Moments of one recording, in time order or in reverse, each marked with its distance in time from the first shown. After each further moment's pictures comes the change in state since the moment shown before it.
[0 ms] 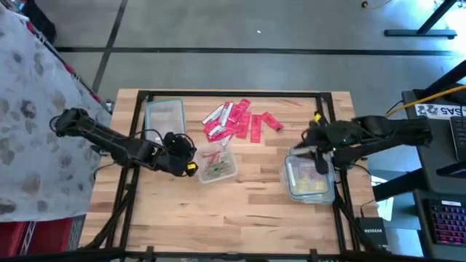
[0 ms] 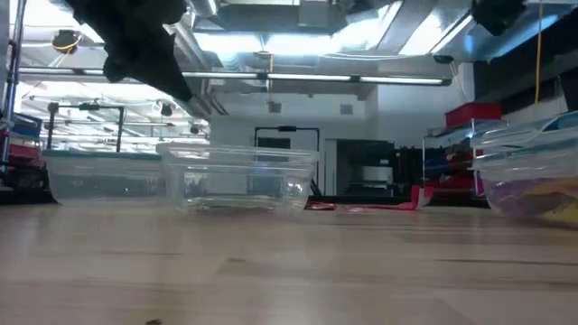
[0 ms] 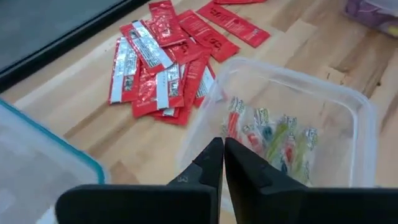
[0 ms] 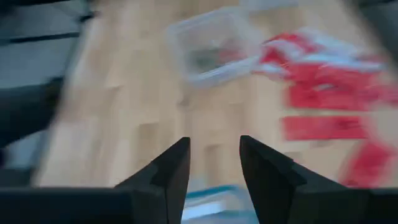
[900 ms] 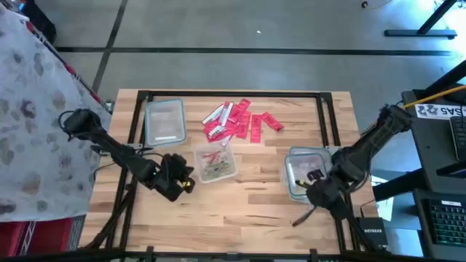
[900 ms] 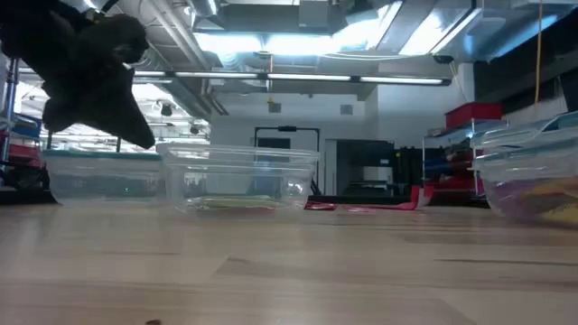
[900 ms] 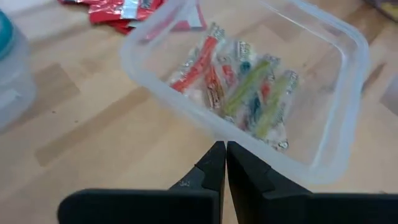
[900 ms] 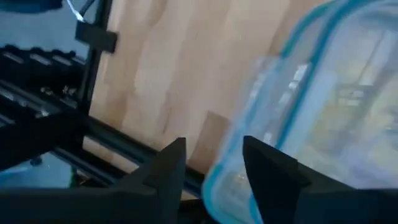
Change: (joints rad) left arm -0.233 0.159 -0.139 0.144 -0.022 -0.446; right arm 0.592 0.437 0.007 -0.201 -0.222 0.158
